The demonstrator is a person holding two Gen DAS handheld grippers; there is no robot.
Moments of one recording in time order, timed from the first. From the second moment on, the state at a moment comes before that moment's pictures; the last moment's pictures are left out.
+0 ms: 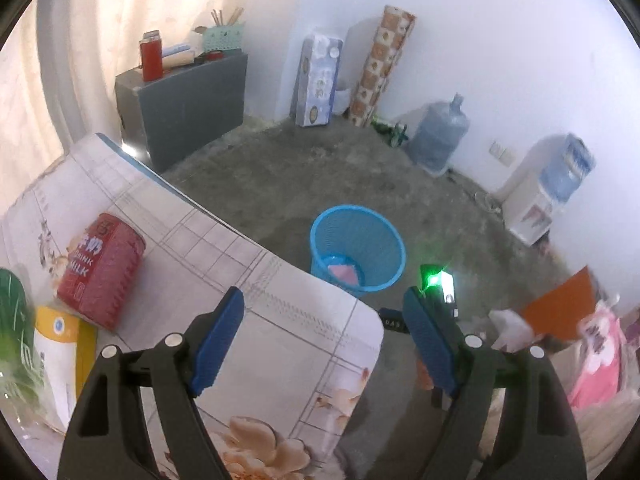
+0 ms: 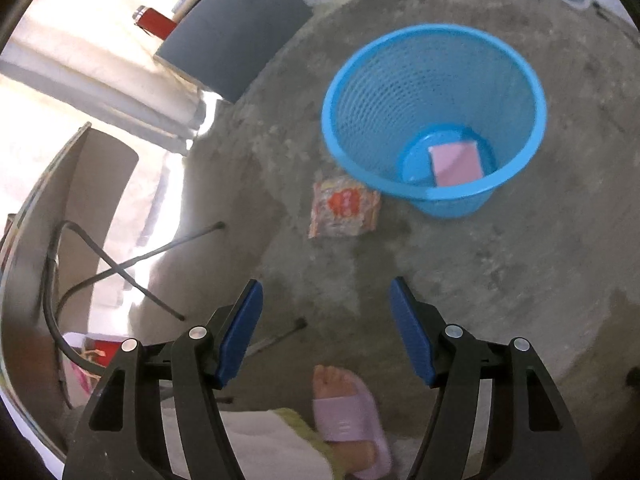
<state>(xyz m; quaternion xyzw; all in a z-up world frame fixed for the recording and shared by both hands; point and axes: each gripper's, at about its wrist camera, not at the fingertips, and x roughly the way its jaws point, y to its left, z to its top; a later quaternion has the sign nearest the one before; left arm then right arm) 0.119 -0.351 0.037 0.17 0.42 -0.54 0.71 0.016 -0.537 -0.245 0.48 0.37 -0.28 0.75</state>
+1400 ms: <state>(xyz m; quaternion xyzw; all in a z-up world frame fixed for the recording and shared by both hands) 0.188 -0.590 -0.412 0.87 0.02 -0.48 0.07 -0.169 -0.548 -0.304 0.57 0.28 -0.47 0.61</state>
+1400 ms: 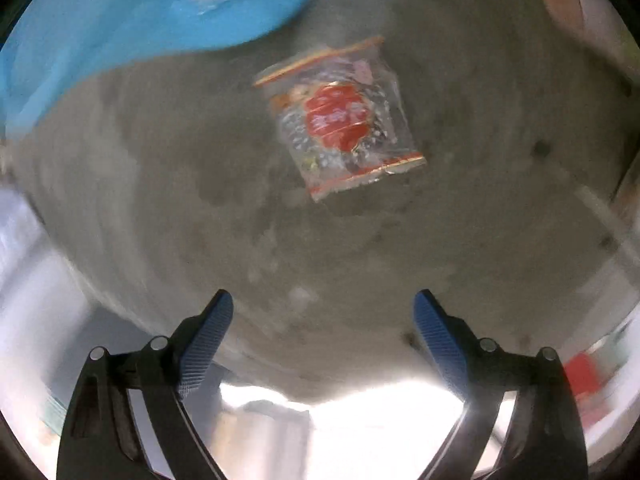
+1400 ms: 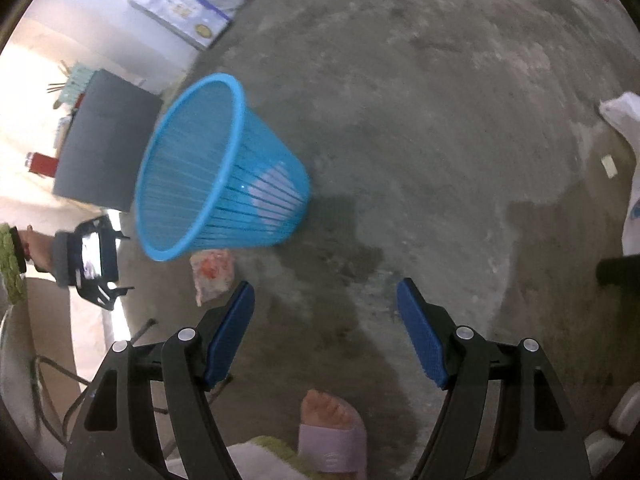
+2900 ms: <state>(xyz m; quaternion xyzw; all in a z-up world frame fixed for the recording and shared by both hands) 0.195 -0.645 -0.539 0.75 0.17 -0.62 0.13 -0.149 -0.534 -0.365 0.62 0.34 -0.43 0.56</state>
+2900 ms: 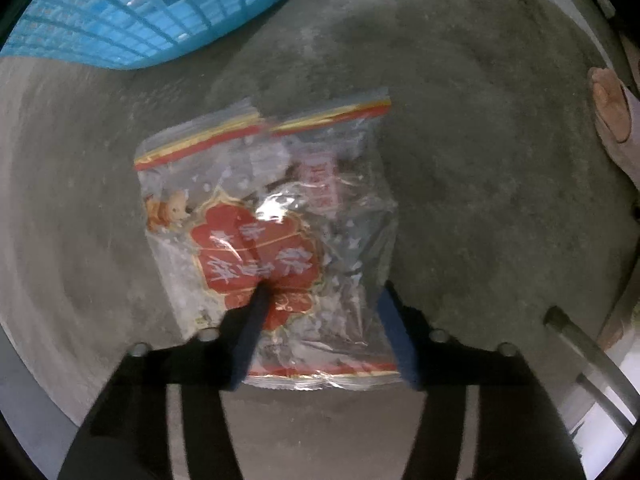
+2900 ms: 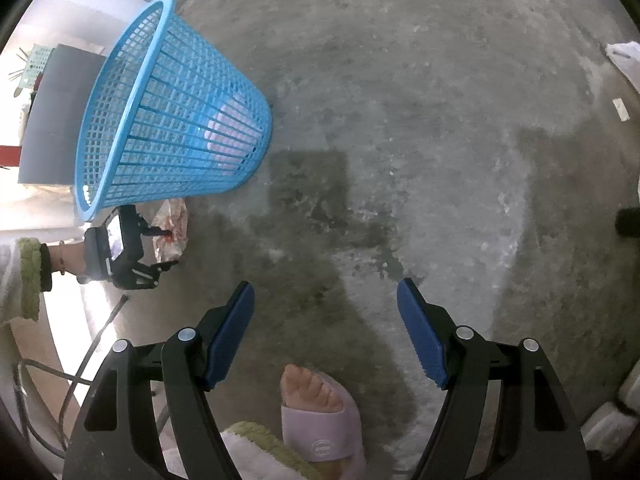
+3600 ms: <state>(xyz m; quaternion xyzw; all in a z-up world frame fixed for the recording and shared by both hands) 0.244 -0.731 -0.356 0.87 -0.01 -0.45 0.19 -0.126 -0.515 -0.274 0.53 0.31 -0.44 0.66</state>
